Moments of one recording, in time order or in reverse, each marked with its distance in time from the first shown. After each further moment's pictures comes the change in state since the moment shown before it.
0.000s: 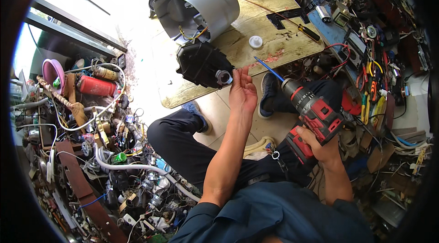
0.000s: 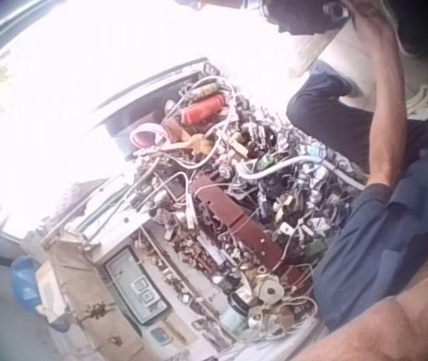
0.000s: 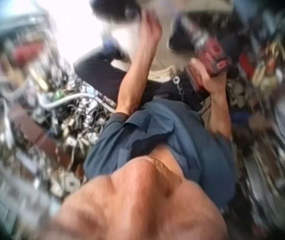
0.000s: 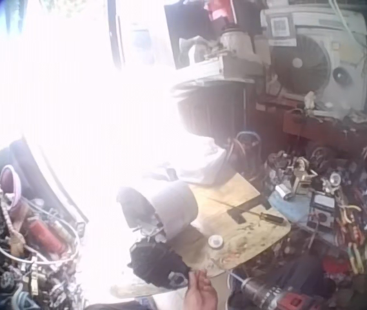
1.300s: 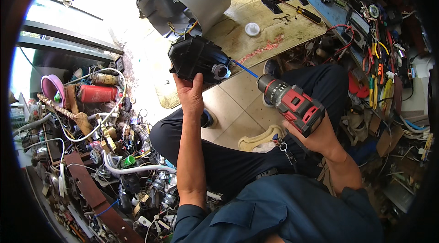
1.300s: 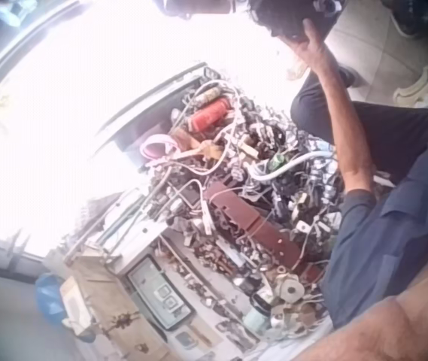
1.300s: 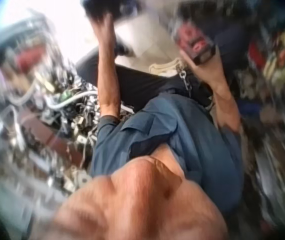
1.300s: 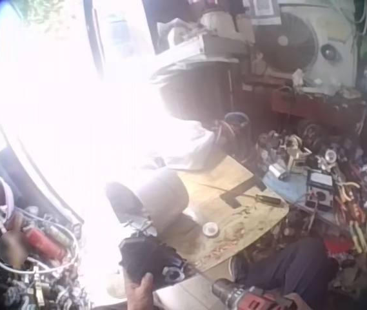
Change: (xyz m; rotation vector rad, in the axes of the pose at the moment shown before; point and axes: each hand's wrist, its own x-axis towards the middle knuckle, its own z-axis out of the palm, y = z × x) left_hand -0.009 0.146 -0.021 0.904 -0.378 0.597; right_hand 0.028 0.000 0.026 -0.039 -0.241 -0.038
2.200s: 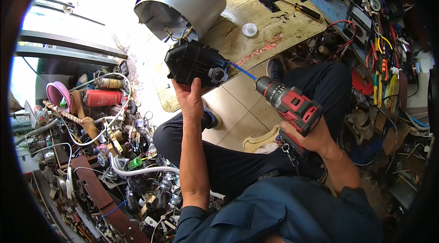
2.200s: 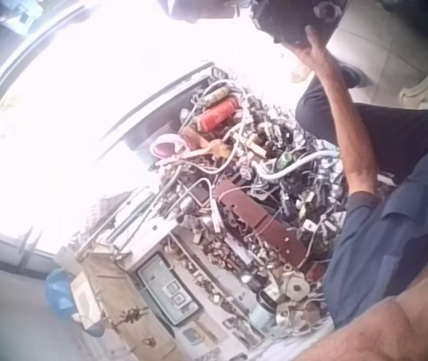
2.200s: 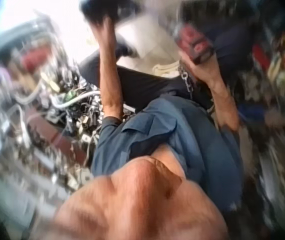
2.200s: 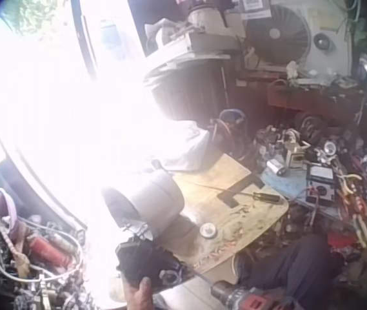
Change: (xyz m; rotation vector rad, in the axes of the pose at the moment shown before) left_hand -0.001 0.000 -0.001 0.084 -0.020 0.050; right_hand 0.001 0.023 0.012 0.102 0.118 -0.046
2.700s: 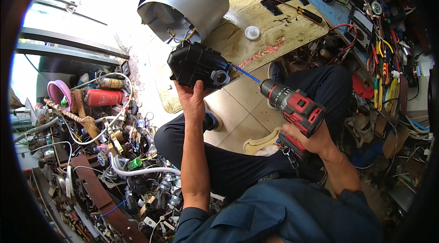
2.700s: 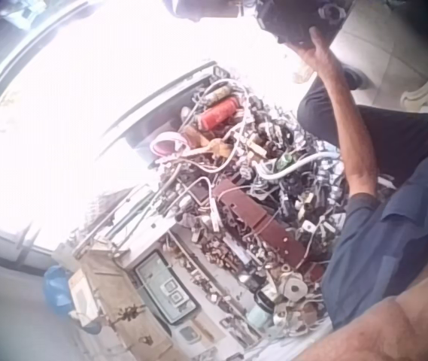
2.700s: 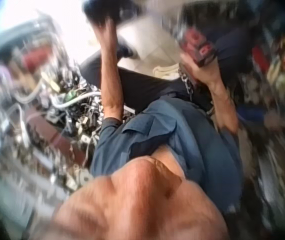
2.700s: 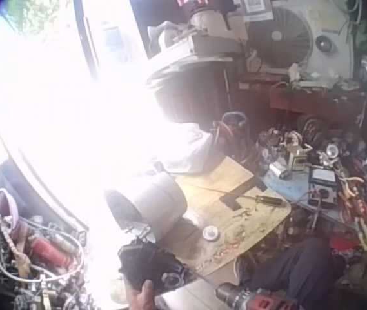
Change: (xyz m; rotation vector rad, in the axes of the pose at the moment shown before) left_hand -0.003 0.003 0.002 -0.047 0.014 -0.041; right_hand -0.001 0.005 -0.003 0.009 0.001 0.008
